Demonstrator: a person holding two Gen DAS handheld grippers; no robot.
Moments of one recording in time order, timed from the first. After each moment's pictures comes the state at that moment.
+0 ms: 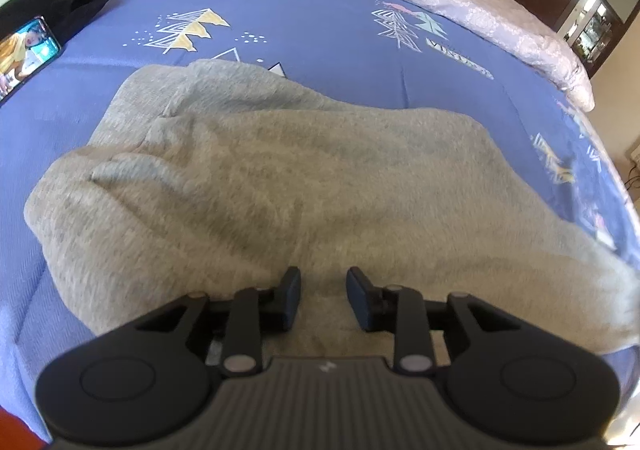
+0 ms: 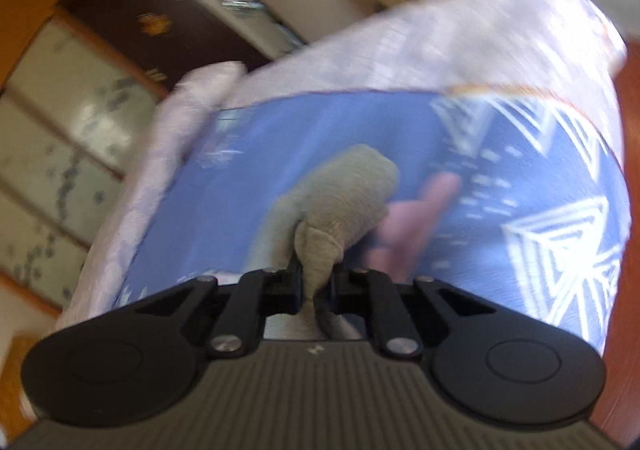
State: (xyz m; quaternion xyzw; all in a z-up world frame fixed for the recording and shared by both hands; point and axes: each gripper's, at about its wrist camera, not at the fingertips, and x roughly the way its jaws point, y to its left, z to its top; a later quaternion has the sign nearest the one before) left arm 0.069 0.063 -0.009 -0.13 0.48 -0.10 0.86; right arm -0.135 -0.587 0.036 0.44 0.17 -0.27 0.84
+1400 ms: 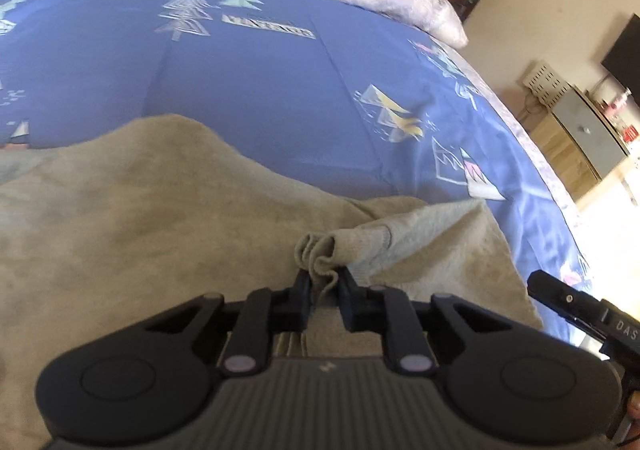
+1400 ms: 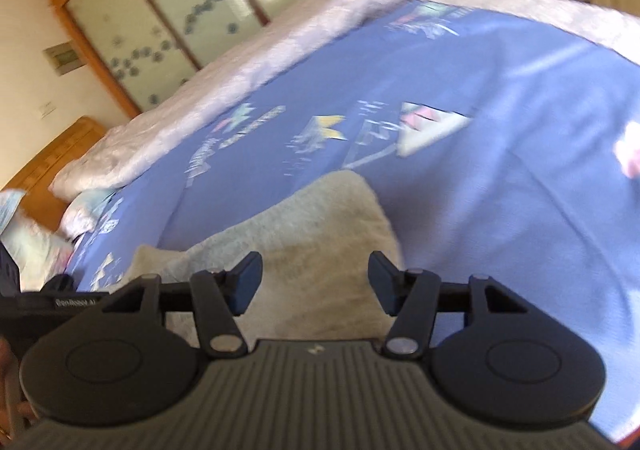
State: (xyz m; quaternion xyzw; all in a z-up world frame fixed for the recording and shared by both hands) left arm 0.090 -0.091 0.008 -0.07 0.47 -0.27 0.84; right arm -0.064 -0.423 0.045 0.28 0.29 -0.03 0.92
